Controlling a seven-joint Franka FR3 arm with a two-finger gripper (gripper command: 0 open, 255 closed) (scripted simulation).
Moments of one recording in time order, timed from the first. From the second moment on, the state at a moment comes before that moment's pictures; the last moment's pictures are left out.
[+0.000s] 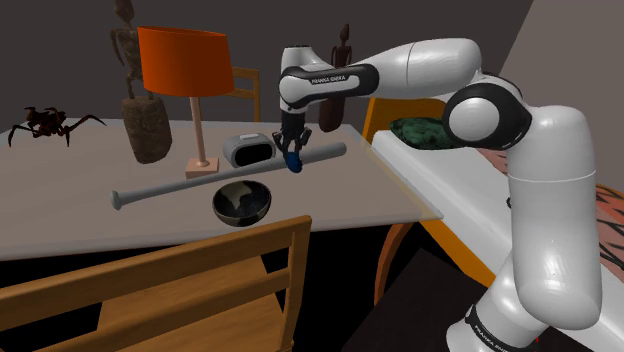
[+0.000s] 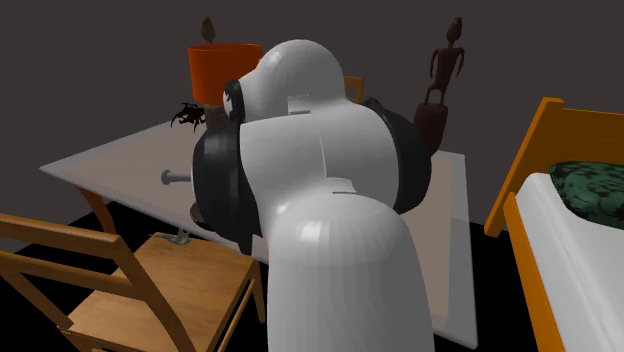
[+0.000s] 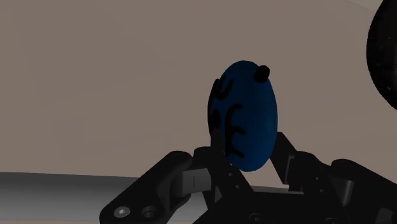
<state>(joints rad) 0.07 0.48 -0.02 -1.37 -0.05 1.90 0.33</state>
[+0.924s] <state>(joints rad) 0.10 0.48 -0.01 -1.22 -0.06 1.74 0.36</state>
